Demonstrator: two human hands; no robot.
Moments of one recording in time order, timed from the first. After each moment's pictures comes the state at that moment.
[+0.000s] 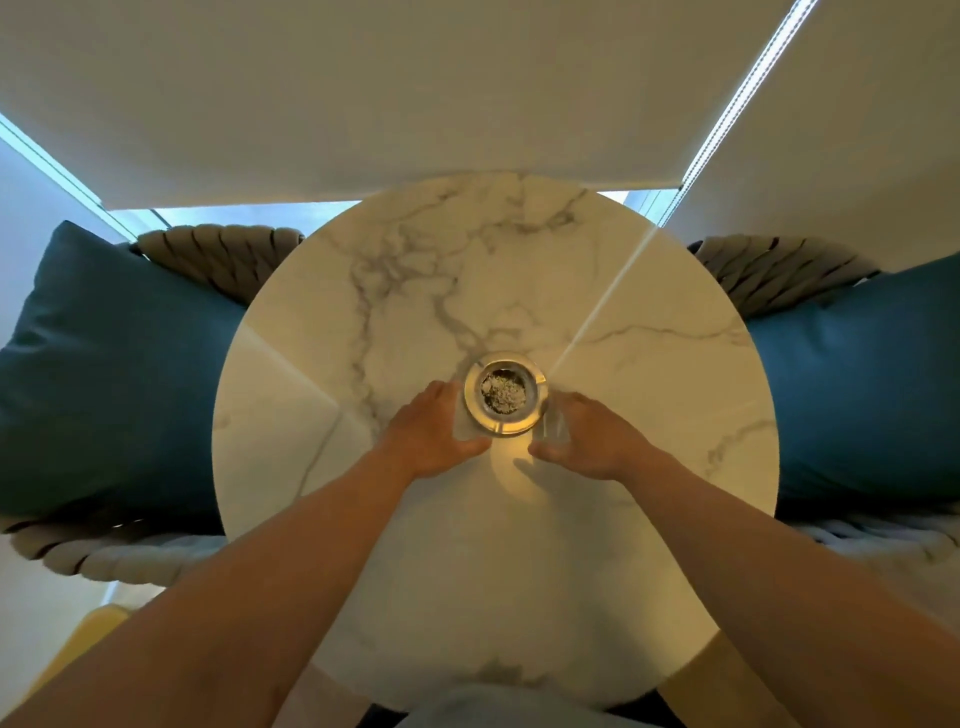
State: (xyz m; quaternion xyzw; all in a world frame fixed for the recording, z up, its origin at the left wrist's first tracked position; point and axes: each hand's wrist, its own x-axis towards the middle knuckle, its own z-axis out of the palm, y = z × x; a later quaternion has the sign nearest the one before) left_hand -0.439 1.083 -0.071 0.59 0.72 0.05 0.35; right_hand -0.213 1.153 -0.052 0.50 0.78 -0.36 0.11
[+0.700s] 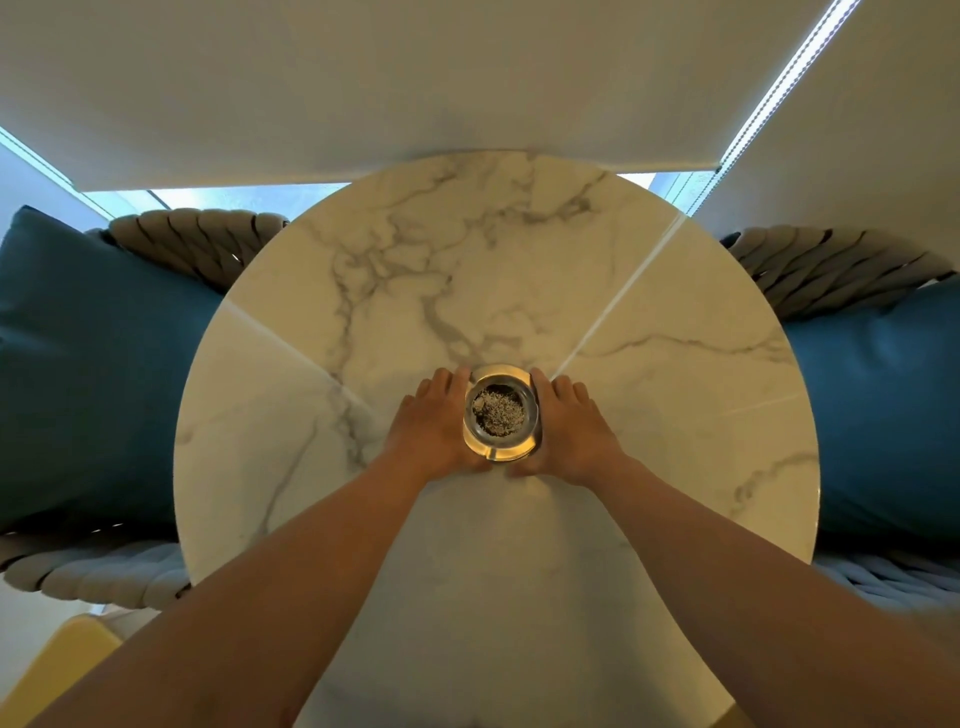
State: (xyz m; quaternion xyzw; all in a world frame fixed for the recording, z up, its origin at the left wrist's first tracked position) left_hand -0.425 1.134 -0.117 0.62 0.74 0.03 0.27; right_hand -0.236 1.195 -0.114 0.48 0.83 -0.29 0.06
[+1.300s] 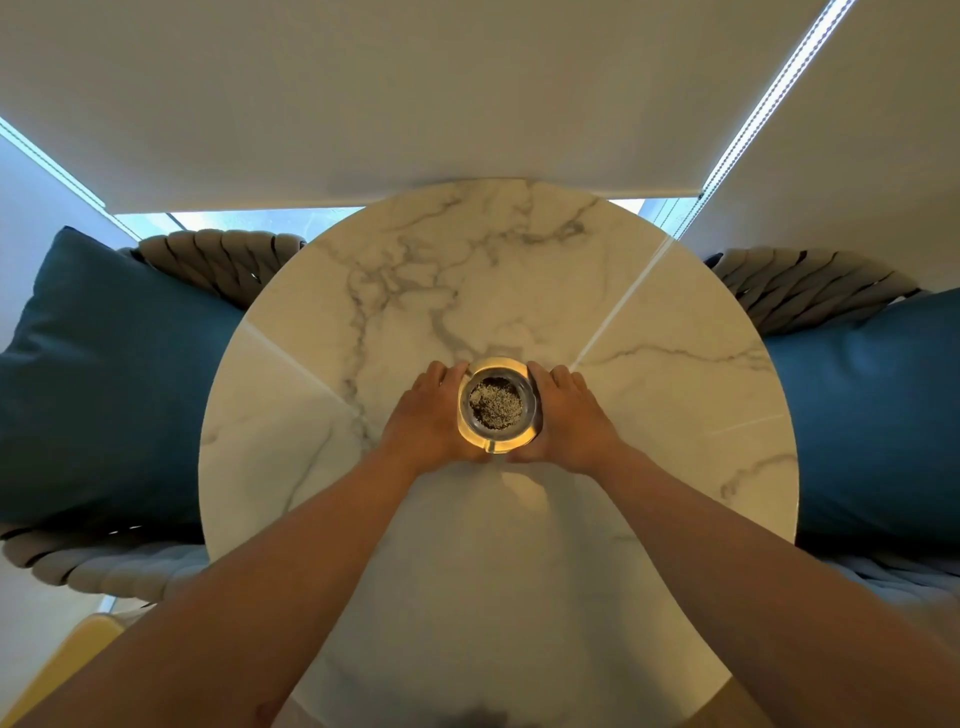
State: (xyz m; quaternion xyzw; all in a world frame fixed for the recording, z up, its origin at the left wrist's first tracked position) left_hand -0.433 1.128 -0.070 0.60 0.73 0.11 0.30; right_hand -0.242 1.194 -0.071 0.47 0.83 -0.31 0.00
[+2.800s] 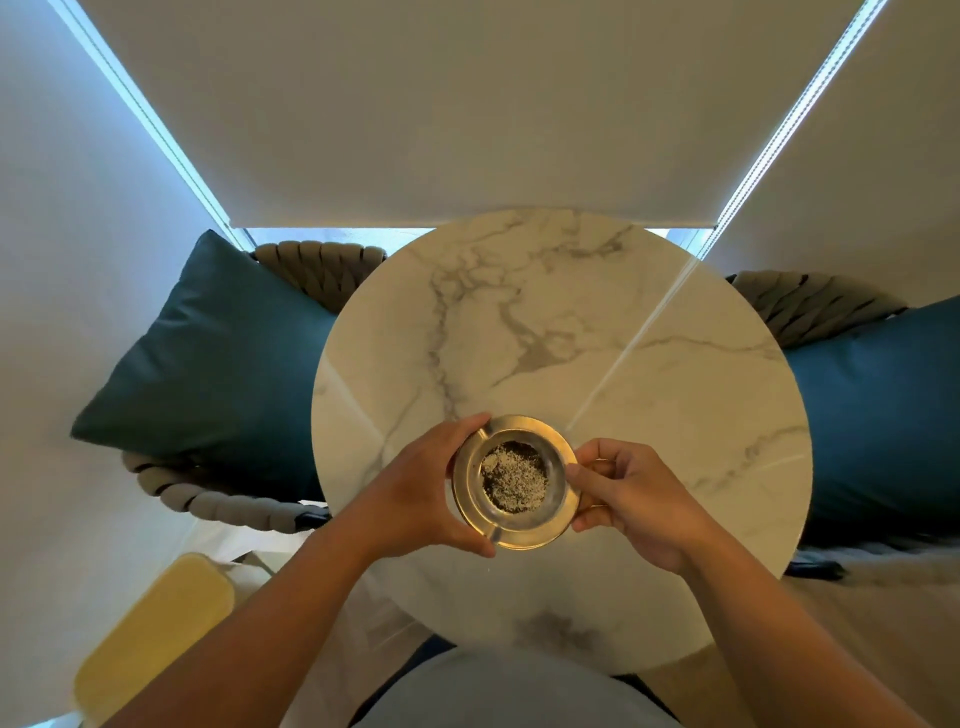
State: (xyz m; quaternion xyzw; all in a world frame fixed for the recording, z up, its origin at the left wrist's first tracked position) left_hand -0.474 0.920 0.047 0.65 0.61 0.23 0.38; right_hand -0.234 1.004 0.055 0.48 0.45 -0.73 -0.18
